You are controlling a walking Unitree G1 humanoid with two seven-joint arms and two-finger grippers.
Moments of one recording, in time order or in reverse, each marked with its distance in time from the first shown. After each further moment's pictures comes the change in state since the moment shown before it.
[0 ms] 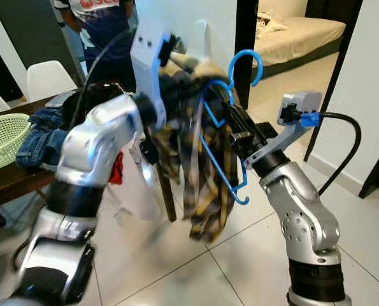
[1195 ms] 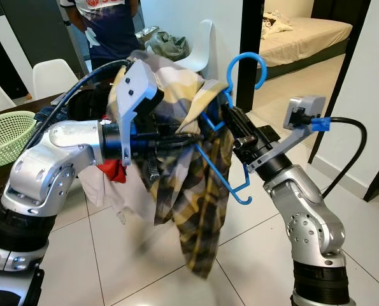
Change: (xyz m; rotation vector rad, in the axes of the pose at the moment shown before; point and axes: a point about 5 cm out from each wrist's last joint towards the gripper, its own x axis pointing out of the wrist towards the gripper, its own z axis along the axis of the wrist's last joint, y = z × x) left arm -0.049 -0.018 0.004 0.153 0.156 -0.245; right arm -0.008 -0.009 0.003 0.075 -0.025 0.041
